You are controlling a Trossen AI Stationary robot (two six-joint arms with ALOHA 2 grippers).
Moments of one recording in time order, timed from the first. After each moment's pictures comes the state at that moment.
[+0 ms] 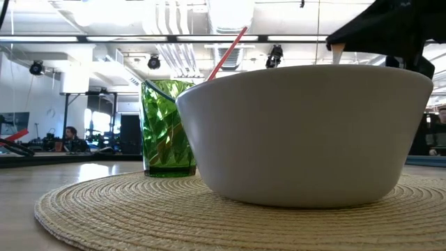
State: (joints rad) left arm -0.49 1.38 0.93 0.40 -0.38 0.07; right arm 0.77 1.49 0.55 0.51 1.05 1.10
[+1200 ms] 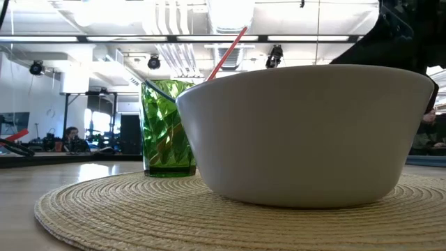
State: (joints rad) left arm -0.49 1.38 0.93 0.39 -0.38 0.05; right arm 0.77 1.61 0.60 0.40 1.05 1.15
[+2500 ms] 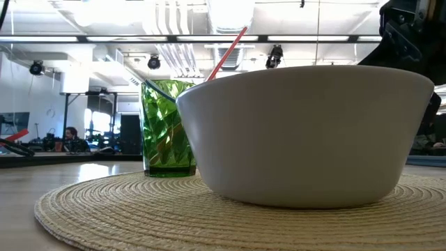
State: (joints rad) left arm -0.49 1.37 0.93 0.38 -0.38 0.05; right arm 0.77 1.61 0.56 0.36 1.01 1.15
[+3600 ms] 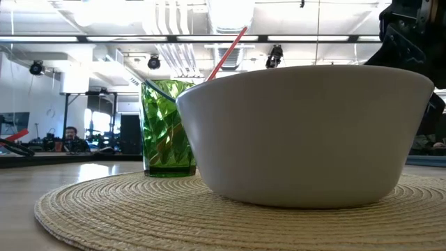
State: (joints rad) left arm -0.49 1.16 0.93 0.08 -0.35 -0.03; right arm 0.77 1.60 0.56 0.34 0.99 1.19
